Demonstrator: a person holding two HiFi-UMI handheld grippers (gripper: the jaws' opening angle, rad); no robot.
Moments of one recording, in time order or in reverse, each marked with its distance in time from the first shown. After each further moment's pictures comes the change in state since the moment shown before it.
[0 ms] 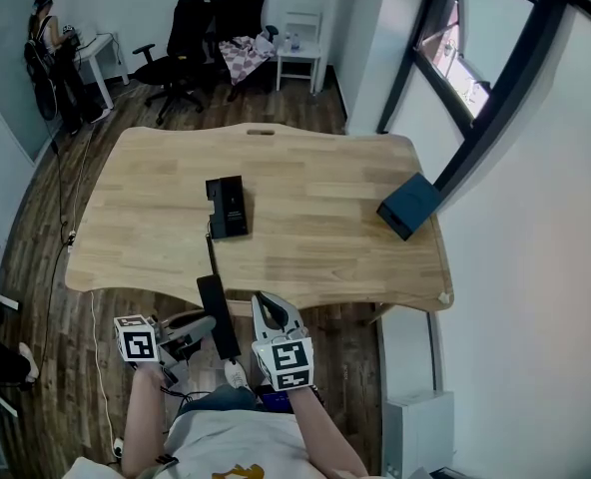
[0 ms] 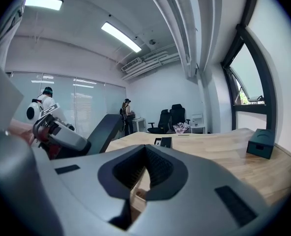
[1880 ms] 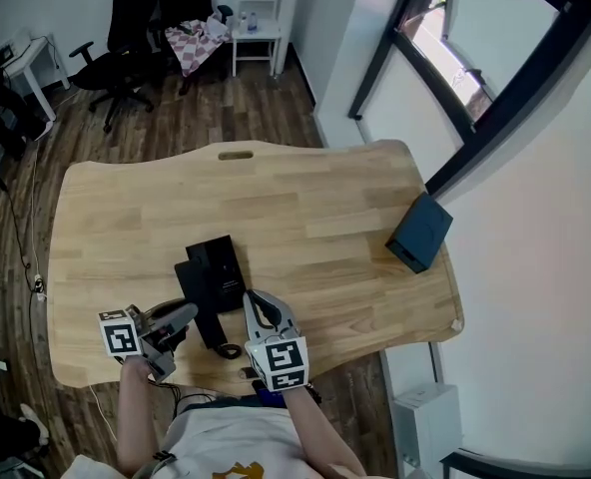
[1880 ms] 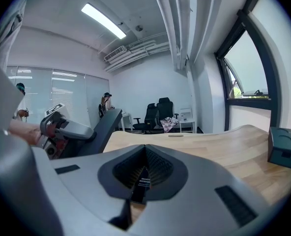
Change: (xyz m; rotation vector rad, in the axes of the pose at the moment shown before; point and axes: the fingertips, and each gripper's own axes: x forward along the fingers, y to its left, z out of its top) left arm 0.060 0.187 0.225 -0.071 0.064 -0.112; right arm 0.239 -0.093 0.026 0.049 0.076 -0.155
